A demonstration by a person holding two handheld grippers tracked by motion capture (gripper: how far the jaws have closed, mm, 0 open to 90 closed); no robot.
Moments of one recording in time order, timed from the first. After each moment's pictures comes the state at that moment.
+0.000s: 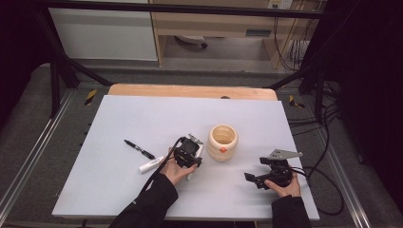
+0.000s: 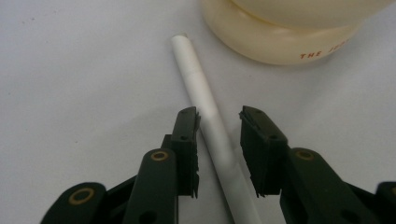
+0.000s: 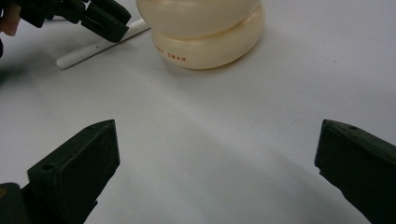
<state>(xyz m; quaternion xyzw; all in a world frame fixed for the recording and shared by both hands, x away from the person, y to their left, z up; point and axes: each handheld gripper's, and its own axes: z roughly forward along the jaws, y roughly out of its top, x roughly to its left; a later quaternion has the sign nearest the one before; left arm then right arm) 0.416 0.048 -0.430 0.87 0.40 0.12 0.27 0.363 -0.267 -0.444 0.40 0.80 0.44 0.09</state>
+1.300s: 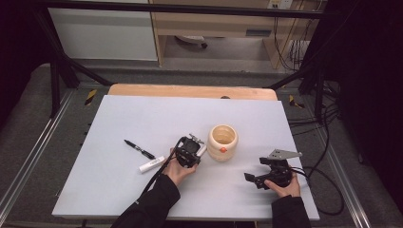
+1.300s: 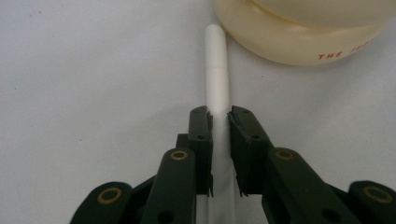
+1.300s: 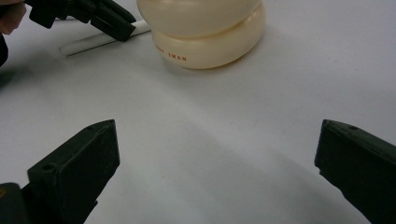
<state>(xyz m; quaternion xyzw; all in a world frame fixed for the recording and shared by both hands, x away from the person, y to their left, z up) 0.419 0.044 -0.433 0.86 0.42 0.13 0.25 0.363 -0.267 -0.444 0.40 0.80 0.44 0.09</state>
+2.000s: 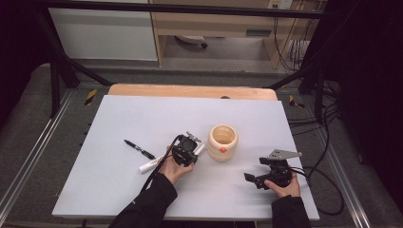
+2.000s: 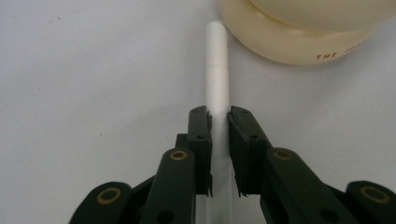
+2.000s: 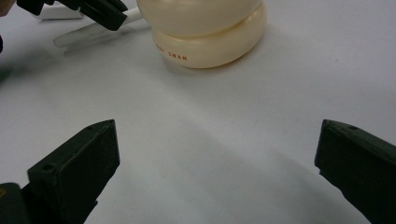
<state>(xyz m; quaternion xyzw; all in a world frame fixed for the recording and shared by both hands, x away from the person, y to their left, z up) 0.418 0.055 -0.422 0.87 0.41 0.12 0.26 0.363 -0.266 -0.445 0.40 0.80 0.44 0.09</state>
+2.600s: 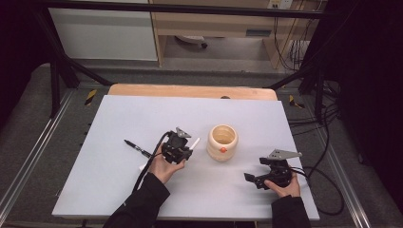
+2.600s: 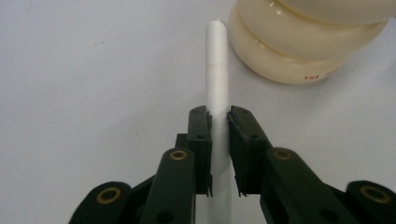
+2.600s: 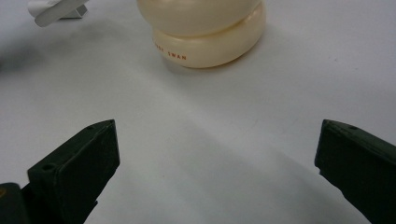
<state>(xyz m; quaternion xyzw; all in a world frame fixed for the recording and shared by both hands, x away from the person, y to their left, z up) 0.412 0.085 -0.399 0.84 0.42 0.13 0.33 0.363 -0.266 -0.445 0.40 0.80 0.44 0.09</state>
